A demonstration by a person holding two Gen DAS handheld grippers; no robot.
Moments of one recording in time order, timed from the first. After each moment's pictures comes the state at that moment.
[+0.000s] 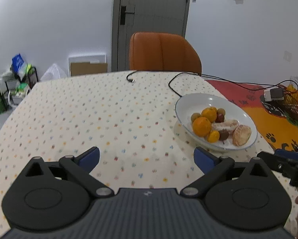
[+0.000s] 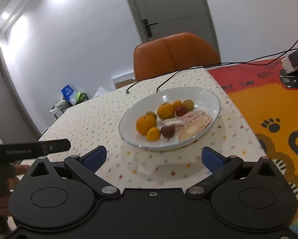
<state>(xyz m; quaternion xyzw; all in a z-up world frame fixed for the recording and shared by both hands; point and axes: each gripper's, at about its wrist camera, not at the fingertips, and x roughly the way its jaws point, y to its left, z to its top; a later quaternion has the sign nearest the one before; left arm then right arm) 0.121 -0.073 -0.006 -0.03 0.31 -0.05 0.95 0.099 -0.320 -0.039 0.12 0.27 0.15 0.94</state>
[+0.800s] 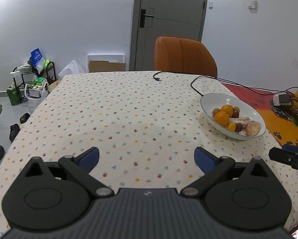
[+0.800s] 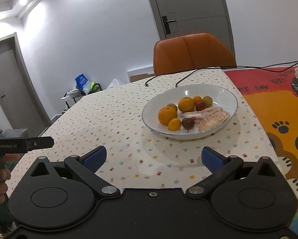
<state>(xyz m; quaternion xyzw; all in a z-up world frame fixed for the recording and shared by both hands) 0.063 -0.018 0.000 -0.04 0.30 0.00 0.95 0.072 -0.299 -0.028 0.08 0.26 0.19 0.94</state>
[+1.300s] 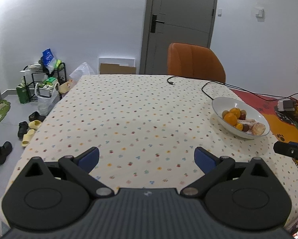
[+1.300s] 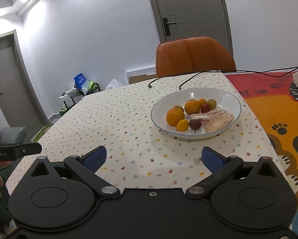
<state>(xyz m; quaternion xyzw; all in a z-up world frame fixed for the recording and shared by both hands) 0.025 0.011 0.004 -0.05 0.29 0.02 0.96 0.055 -0.280 -0.015 0.08 0.26 0.18 0.95</state>
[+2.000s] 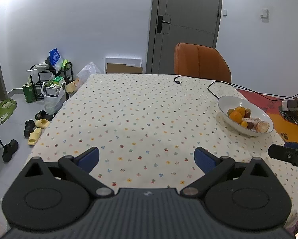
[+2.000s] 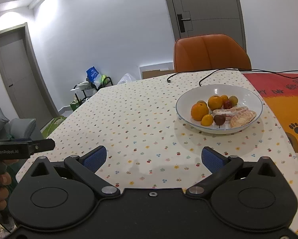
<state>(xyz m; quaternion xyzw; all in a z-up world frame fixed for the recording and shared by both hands) 0.010 0.018 0.006 -0.05 0.29 0.04 0.96 0.043 -0.248 -0.012 0.07 0.27 0.21 0.94</state>
